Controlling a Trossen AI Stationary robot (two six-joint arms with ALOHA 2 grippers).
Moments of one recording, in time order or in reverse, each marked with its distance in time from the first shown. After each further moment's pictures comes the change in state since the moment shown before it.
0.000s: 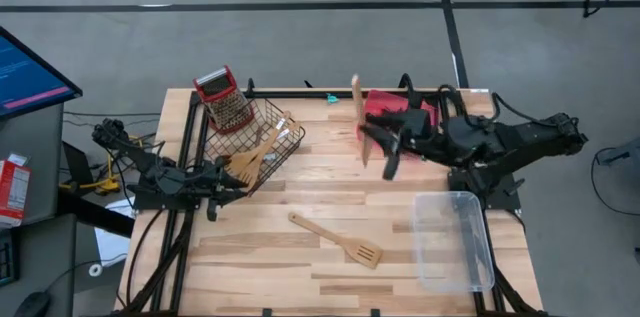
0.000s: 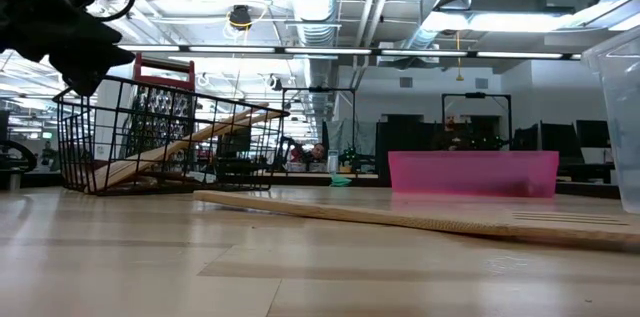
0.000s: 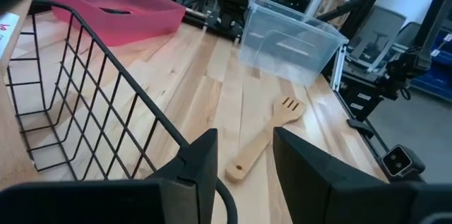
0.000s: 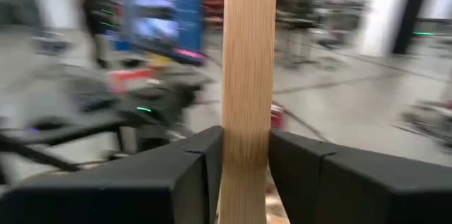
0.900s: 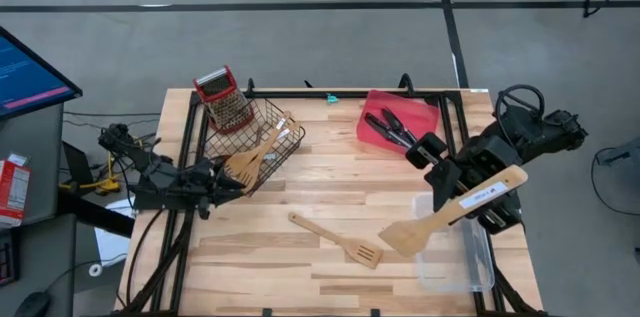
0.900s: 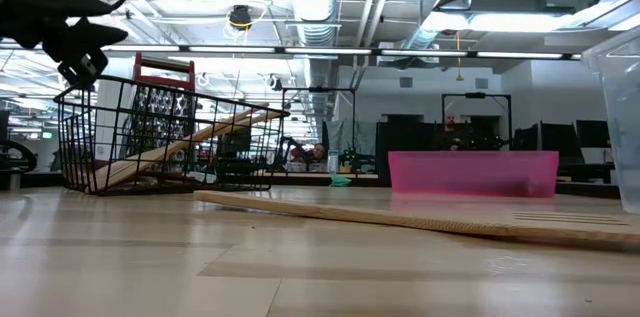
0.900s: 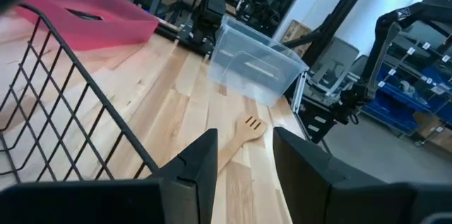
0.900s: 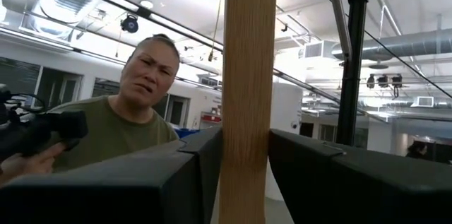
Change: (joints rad) left arm 0.000 -0.126 0.000 -0.002 0.066 -0.058; right arm 0.123 -0.028 0.002 0.522 -1.075 0.053
